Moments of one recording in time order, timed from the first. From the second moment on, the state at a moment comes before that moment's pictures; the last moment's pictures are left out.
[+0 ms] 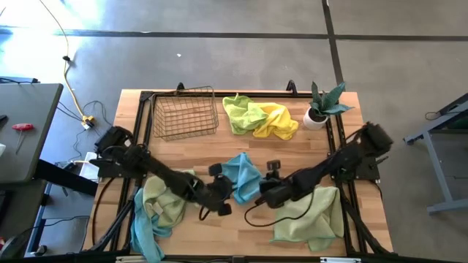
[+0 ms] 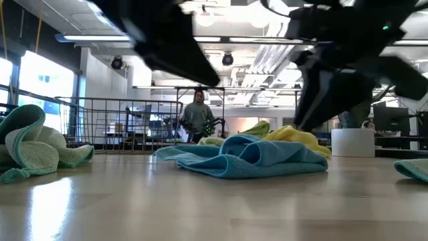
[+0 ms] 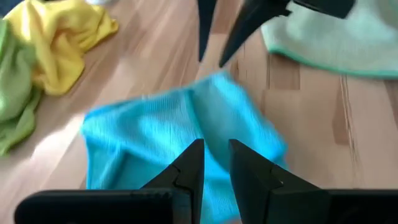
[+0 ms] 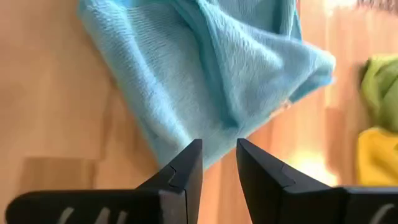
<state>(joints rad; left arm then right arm) -0.33 1.79 1.06 -0.04 -0.63 -0.35 0.47 1.68 0.98 -0.49 0.50 0.17</state>
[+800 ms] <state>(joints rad) -0.03 1.97 1.07 0.41 -0.26 -0.10 0.52 1.79 0.54 0.51 0.62 0.50</state>
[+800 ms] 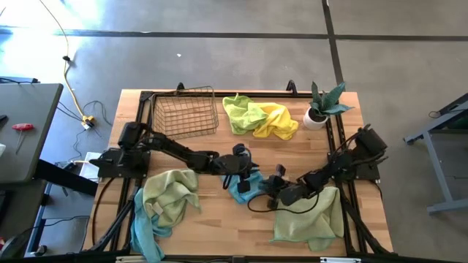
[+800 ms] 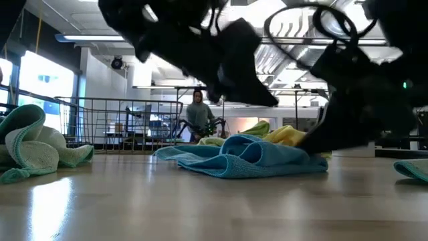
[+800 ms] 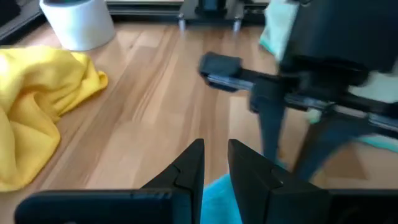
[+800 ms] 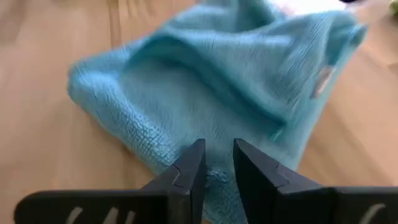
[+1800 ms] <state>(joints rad) -0.07 1.96 1.10 -0.13 -0.19 -0.19 0.51 1.84 0.55 0.54 0.62 0.52</state>
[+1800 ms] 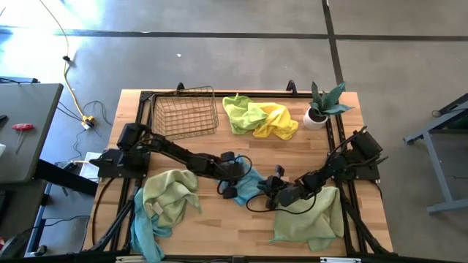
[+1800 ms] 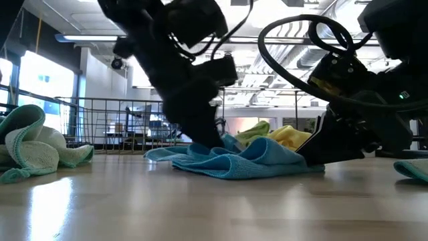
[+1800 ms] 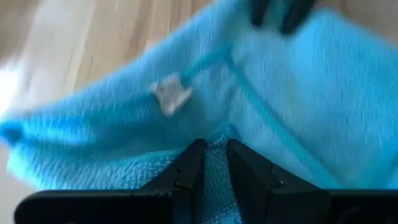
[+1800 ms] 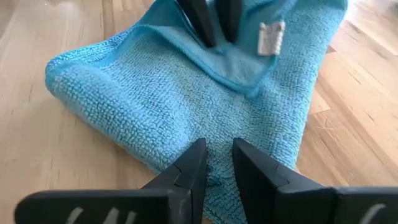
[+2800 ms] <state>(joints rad) -0.10 1.91 1.10 0.14 -0.31 -0.13 0.51 1.85 0.55 0.57 0.61 0.52</state>
